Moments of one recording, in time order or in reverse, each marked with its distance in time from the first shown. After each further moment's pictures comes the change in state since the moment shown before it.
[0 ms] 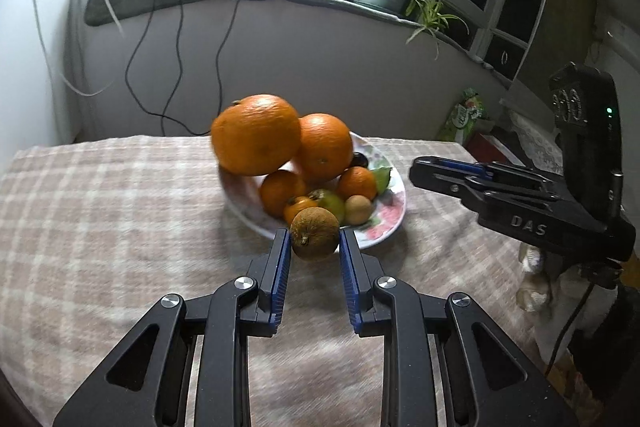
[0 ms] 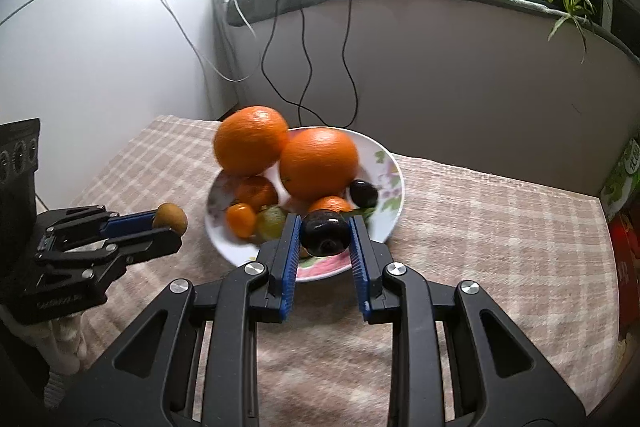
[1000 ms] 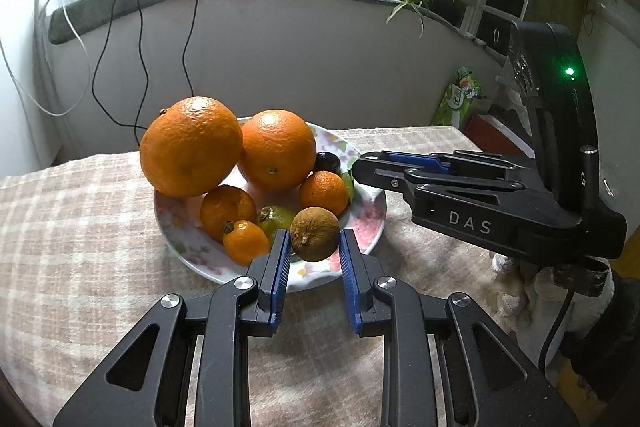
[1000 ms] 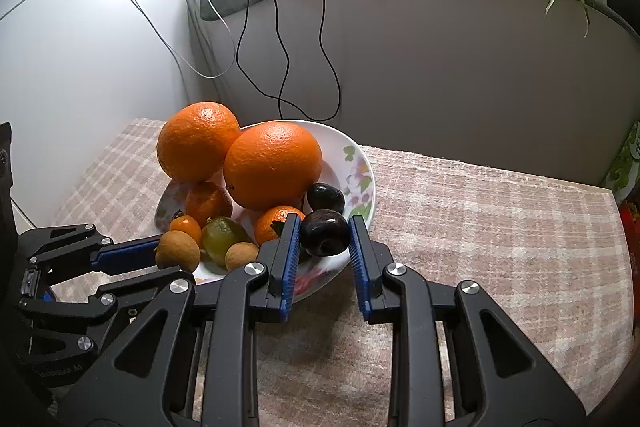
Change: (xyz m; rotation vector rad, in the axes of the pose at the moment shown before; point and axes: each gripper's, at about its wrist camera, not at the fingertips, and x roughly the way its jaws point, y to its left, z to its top) left arm 0.039 -0.034 0.009 0.078 0.035 0.007; right arm 0.039 -0.030 0.004 0.045 0.028 -0.006
